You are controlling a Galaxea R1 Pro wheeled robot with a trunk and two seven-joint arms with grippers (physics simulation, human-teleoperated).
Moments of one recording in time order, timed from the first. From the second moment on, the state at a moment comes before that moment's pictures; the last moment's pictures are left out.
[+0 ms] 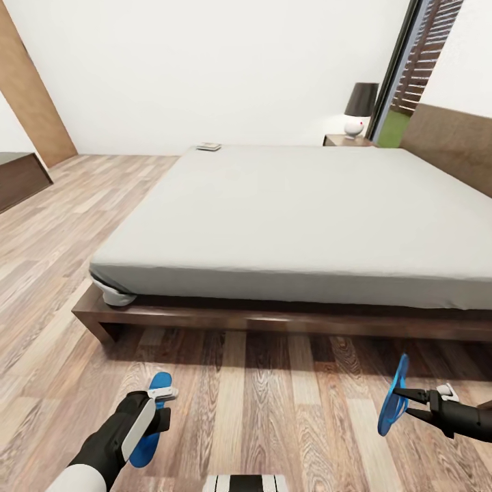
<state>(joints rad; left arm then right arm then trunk) -0.50 0.05 -0.11 -0.76 0.36 0.80 0.30 -0.47 -0.64 0.00 -0.58 -0.65 0.91 1.00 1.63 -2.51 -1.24</state>
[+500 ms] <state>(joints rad) -0.50 0.08 -0.11 -0.77 0.35 0.79 0.30 -0.47 -0.64 0.00 -0.58 -0.65 0.91 1.00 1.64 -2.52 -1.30</state>
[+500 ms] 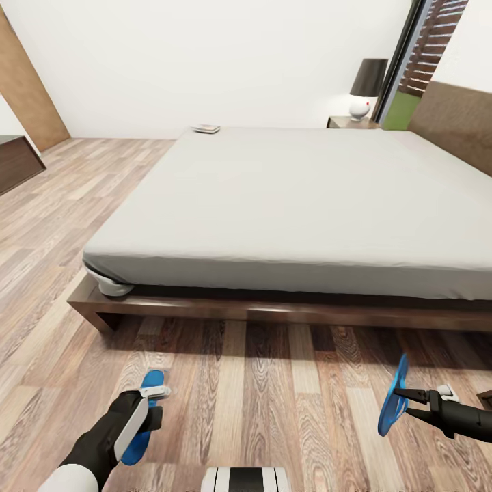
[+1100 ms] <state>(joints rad) -0.50 0.15 -0.11 -0.79 0.38 0.75 0.29 -0.47 -0.64 0.00 -0.58 -0.65 0.91 1.00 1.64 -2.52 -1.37</state>
